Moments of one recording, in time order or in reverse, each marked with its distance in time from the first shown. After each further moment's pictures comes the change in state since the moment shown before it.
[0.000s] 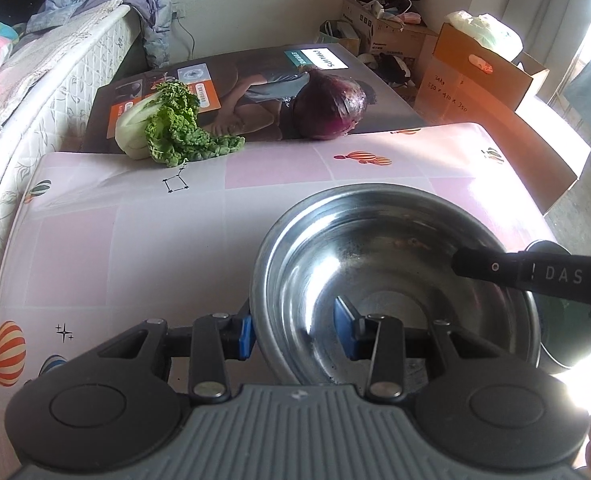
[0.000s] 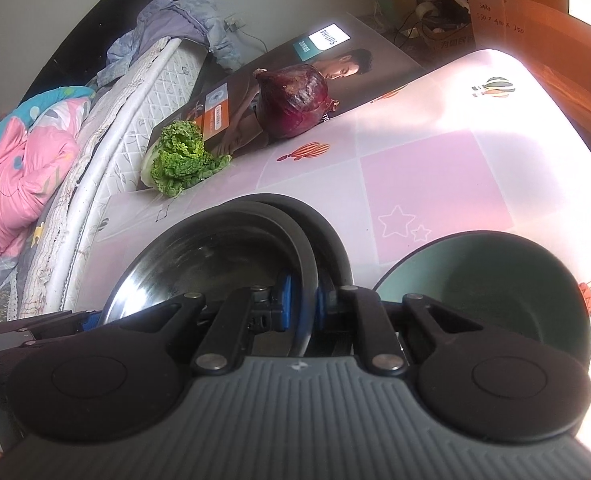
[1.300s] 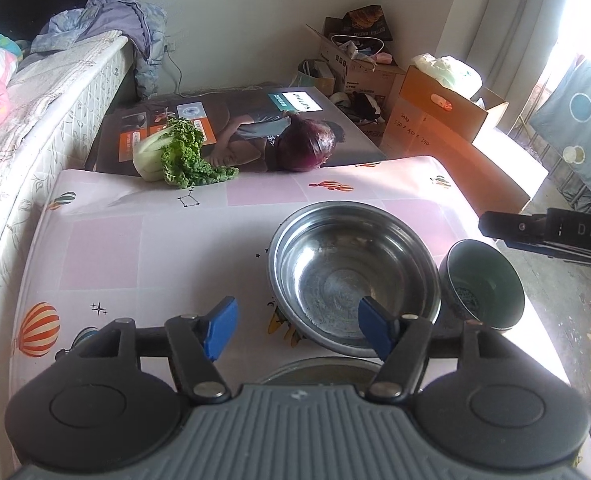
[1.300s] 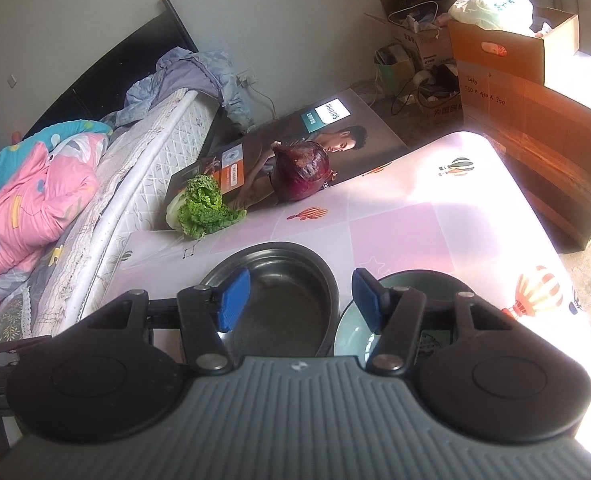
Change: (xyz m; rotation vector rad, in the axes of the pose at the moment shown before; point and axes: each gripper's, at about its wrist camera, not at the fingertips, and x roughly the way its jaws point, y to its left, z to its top) left arm -0.092 0.011 -0.035 0.005 -0.117 -0.097; right arm -0.120 0.004 -0.012 -0.049 -0.174 -0.016
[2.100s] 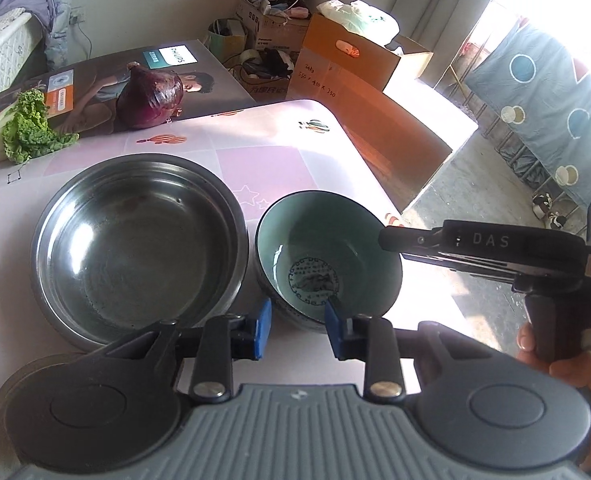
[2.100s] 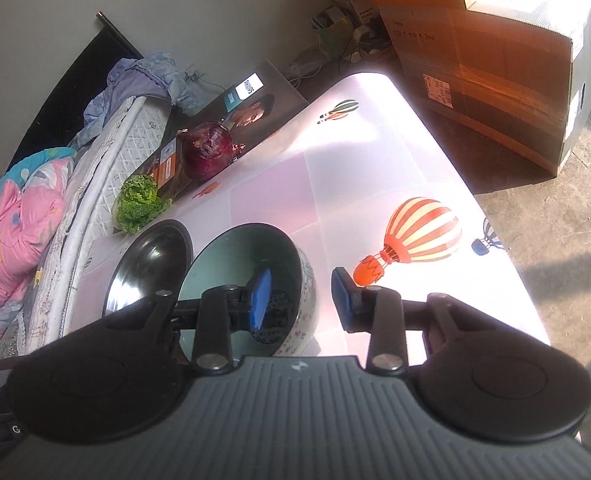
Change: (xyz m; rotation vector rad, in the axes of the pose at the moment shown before) left arm 0.076 -0.129 -0.011 0.039 0.117 -0.192; right arm 0.014 -0.135 -0.026 0.214 0.081 -0.003
